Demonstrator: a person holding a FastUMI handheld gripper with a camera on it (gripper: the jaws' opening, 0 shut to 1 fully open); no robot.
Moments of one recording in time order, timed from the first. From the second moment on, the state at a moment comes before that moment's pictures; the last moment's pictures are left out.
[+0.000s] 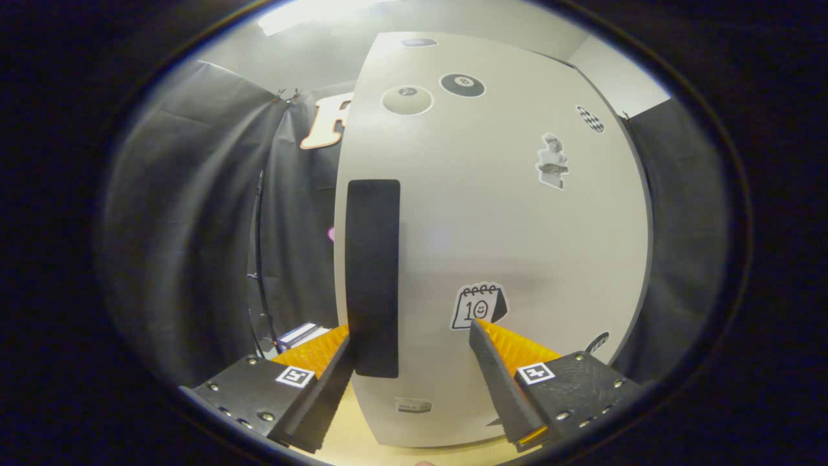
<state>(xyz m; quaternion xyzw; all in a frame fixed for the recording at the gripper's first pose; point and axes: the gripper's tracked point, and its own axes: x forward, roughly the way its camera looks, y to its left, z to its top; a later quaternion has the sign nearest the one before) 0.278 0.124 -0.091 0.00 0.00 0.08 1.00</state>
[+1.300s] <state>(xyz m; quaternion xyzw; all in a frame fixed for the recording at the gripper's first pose) 0.178 0.095 -0.069 -0.01 -0.01 0.01 1.00</state>
